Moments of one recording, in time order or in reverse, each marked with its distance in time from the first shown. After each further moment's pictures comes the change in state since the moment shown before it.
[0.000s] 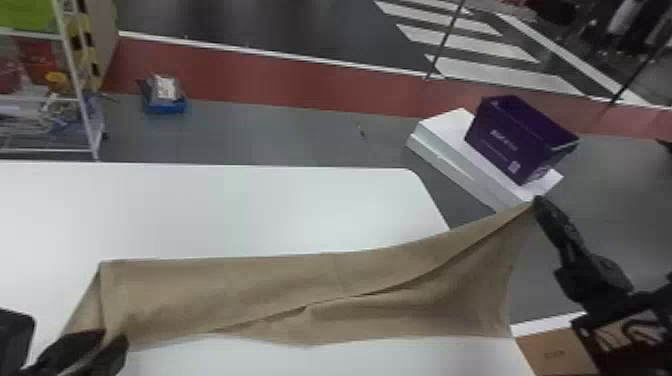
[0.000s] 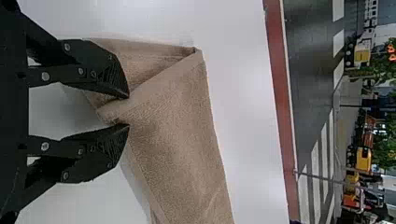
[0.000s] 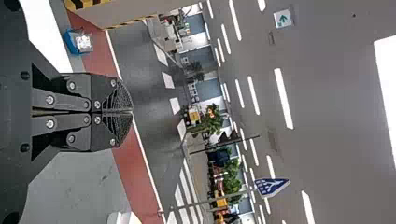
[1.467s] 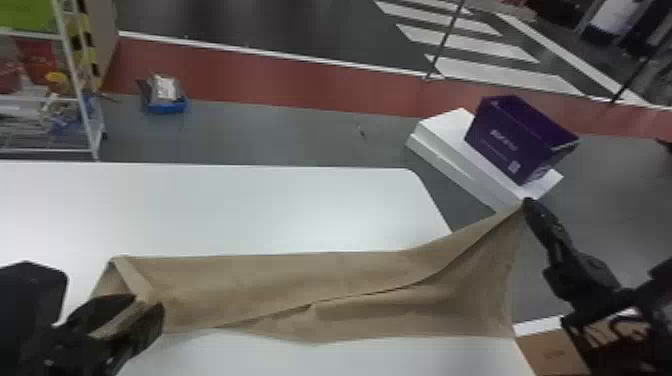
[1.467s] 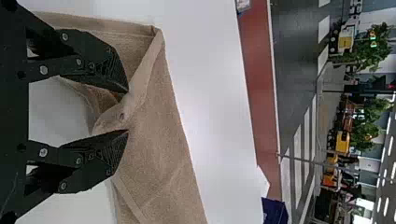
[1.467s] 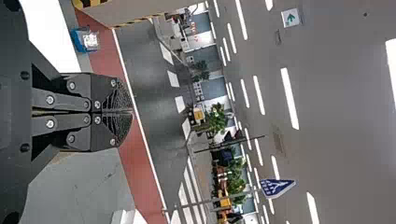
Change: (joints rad) left arm -0.103 -0.013 -0.060 -0.042 0.039 0.088 0.002; right arm -0.017 0.000 0.026 0.030 0.044 -0.012 0.000
